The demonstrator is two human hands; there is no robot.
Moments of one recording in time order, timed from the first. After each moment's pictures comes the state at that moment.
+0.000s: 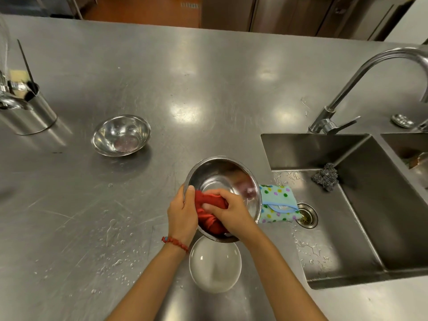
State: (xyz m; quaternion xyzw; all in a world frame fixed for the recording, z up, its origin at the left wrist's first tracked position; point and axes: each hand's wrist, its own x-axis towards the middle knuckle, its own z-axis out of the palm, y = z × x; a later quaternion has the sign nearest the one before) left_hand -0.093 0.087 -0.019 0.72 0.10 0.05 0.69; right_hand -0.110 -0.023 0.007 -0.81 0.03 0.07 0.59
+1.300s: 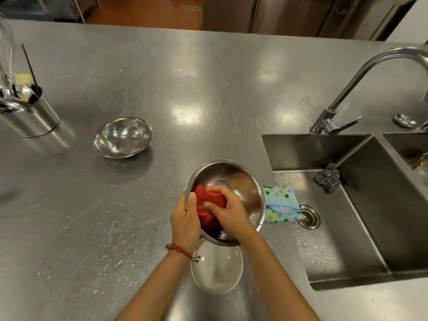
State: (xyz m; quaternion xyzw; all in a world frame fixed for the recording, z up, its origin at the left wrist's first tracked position) left_hand -0.104 0.084 -0.018 0.70 0.14 0.04 0.70; right_hand -0.104 -0.019 -0.006 -0.80 0.05 0.02 0.60
